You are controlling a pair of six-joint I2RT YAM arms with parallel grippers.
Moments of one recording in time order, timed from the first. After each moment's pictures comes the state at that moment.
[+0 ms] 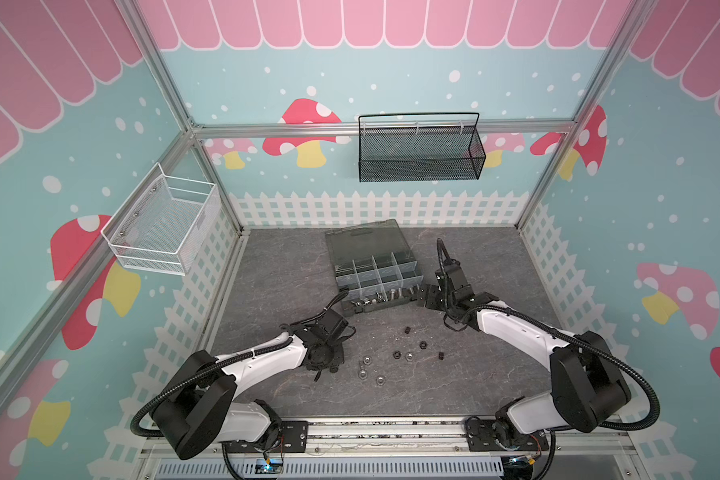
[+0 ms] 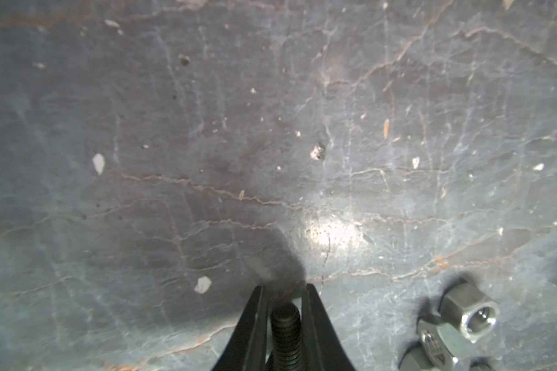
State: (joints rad) left arm -0.66 1.35 0.63 -0.58 -0.02 -0.84; right arm 0.47 1.47 0.89 -0.28 0.16 0.54
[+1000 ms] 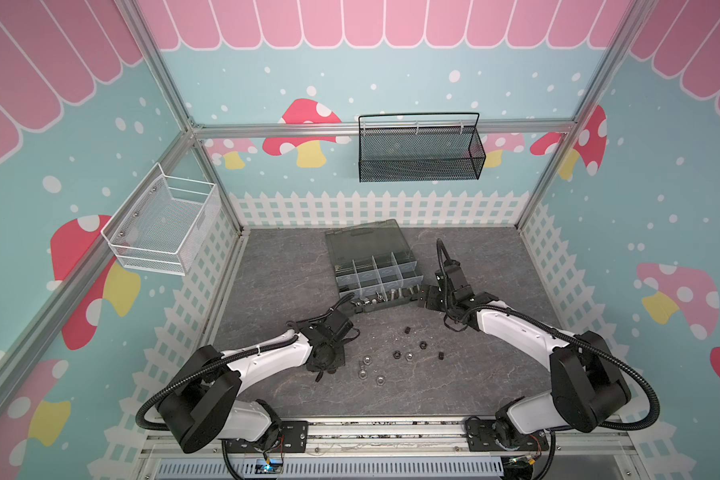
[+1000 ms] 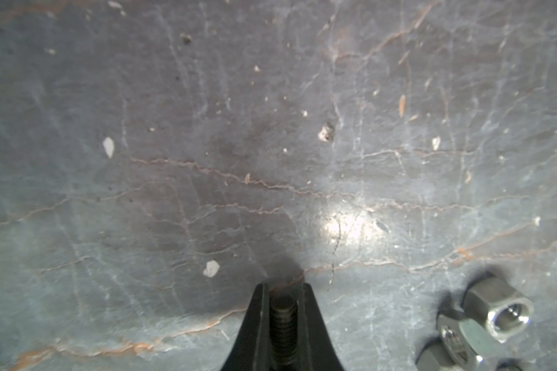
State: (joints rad) left arm -0.70 1.39 0.67 -0.66 -0.06 -0.84; right arm 0.47 1.47 0.89 -0.28 0.17 0.55
